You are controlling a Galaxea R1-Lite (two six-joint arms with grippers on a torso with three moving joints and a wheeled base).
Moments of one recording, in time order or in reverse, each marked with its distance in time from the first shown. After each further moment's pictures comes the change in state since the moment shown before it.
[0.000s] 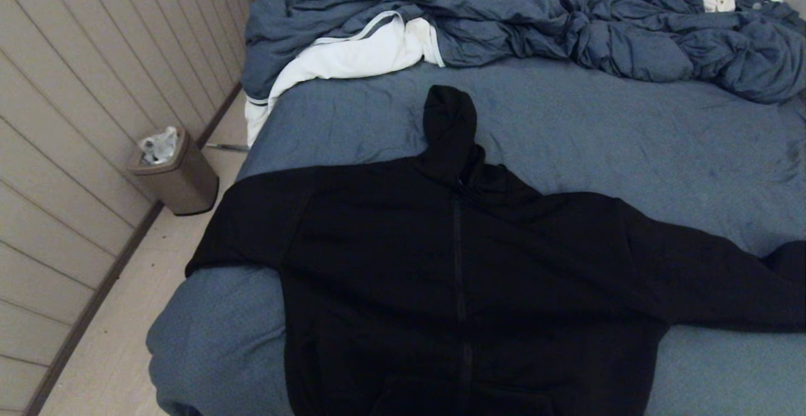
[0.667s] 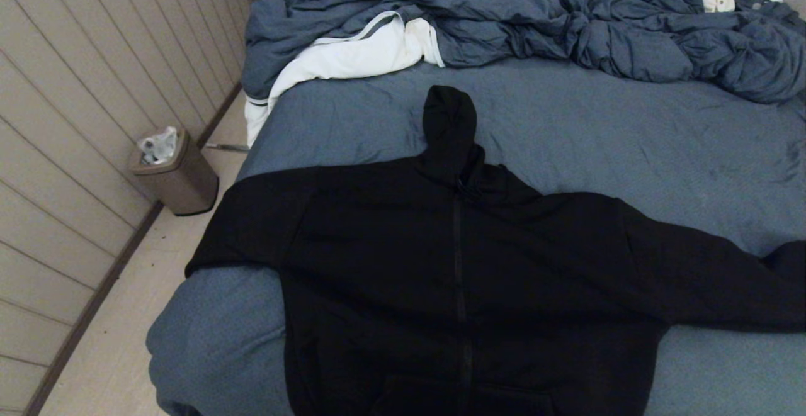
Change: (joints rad) left arm 0.000 -0.041 0.202 -0.113 -0.016 0.021; right arm 0.126 -0.031 0.239 -0.178 0.021 0.048
